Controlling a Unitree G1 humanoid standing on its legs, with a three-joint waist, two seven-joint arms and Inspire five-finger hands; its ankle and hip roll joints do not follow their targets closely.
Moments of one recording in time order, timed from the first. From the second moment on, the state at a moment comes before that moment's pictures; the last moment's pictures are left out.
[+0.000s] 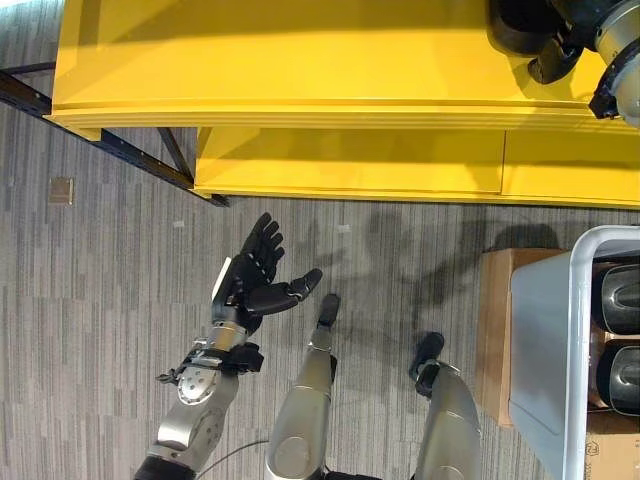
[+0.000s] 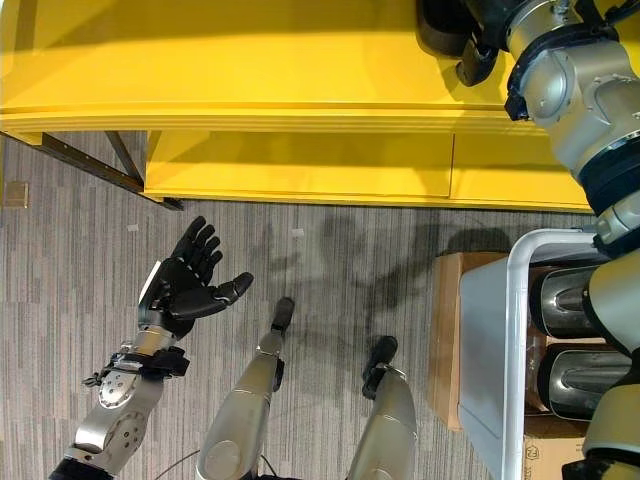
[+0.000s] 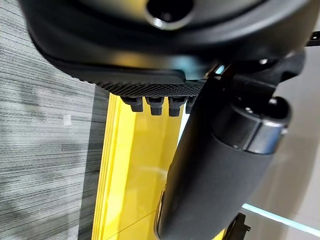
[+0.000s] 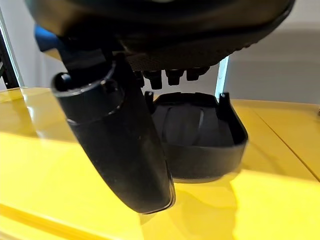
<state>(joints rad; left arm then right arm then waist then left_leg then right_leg) 0.01 0.48 -0.21 -0.04 -0.66 -0.25 0.03 -1.65 -1.00 1.16 0.90 -0.22 -0.15 -0.16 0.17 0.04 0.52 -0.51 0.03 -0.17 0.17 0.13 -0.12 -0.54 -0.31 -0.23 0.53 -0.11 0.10</state>
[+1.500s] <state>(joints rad) 0.00 0.53 -0.15 -0.05 -0.66 -0.22 0.01 -1.00 -1.26 0.61 0.09 -0.10 -0.18 0.02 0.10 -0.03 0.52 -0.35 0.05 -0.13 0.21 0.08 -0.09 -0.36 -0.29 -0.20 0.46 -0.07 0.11</state>
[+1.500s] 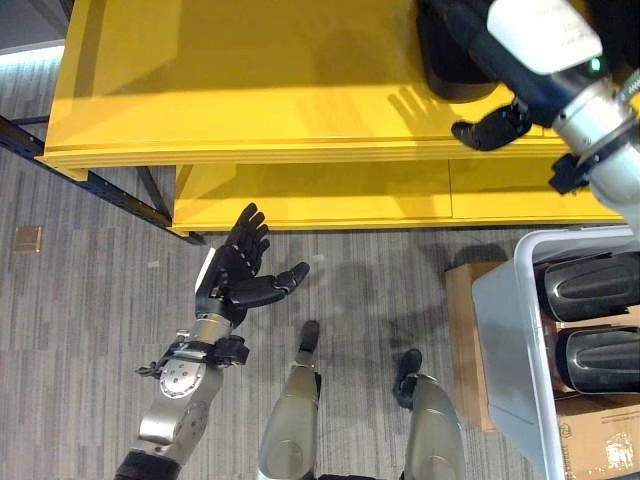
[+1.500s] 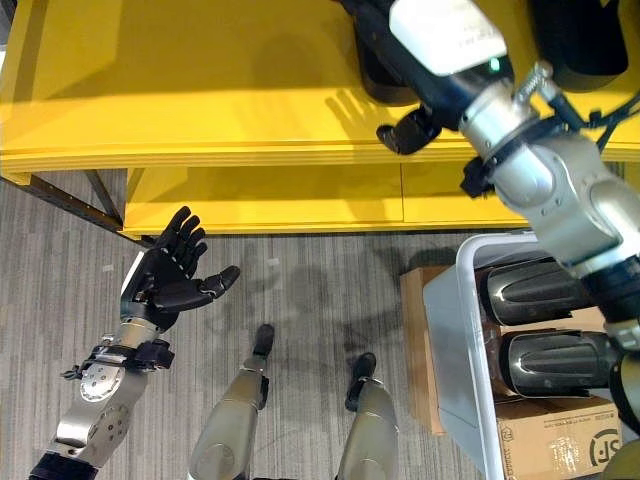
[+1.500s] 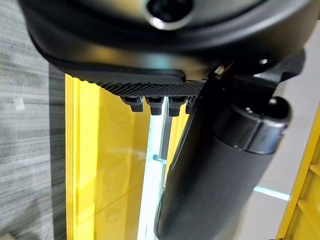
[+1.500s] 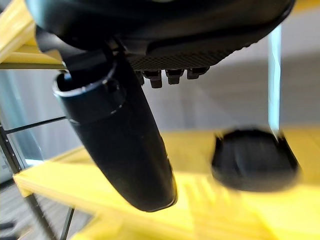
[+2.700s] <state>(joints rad) 0.01 0.53 -0.15 -0.04 -0.62 -0.19 -0.01 -0.97 -1.15 0.72 0.28 0.01 -0.14 0.15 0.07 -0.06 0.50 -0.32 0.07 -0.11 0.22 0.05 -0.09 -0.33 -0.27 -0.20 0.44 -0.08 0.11</state>
